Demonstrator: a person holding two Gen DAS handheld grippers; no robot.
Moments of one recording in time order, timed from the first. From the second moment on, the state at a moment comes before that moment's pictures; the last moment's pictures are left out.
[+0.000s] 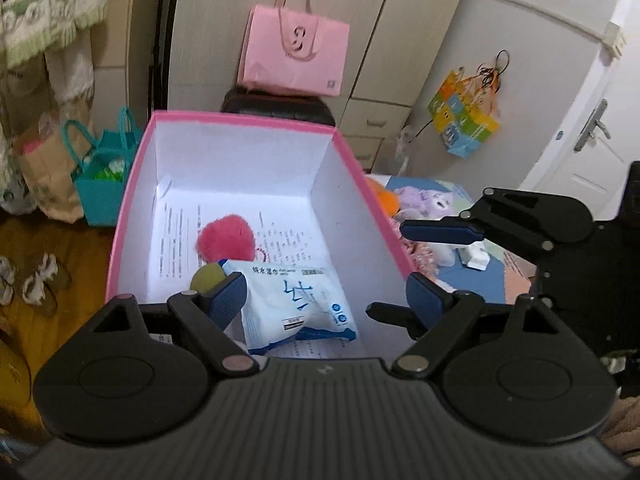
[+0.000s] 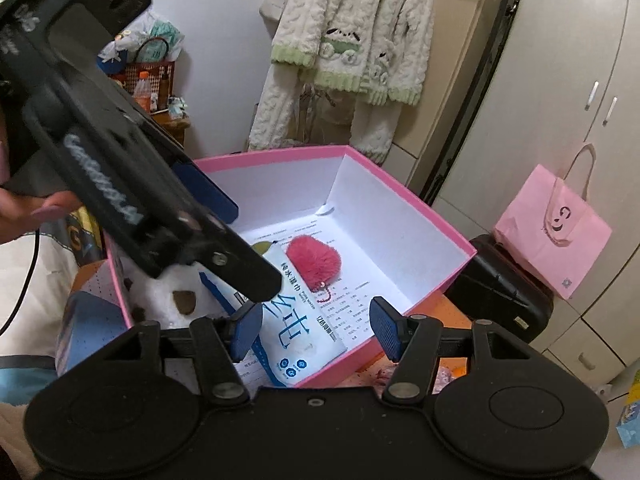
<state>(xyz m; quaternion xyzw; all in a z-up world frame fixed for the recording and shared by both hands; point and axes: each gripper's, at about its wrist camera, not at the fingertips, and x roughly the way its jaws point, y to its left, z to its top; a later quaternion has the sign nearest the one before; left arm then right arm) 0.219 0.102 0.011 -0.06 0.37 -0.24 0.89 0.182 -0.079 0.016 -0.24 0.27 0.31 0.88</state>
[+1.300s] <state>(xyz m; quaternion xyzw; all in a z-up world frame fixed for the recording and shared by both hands) 0.135 -0.075 0.039 0.12 0.26 -0.30 0.91 0.128 -0.289 0.049 -0.09 0.23 0.22 0.94</state>
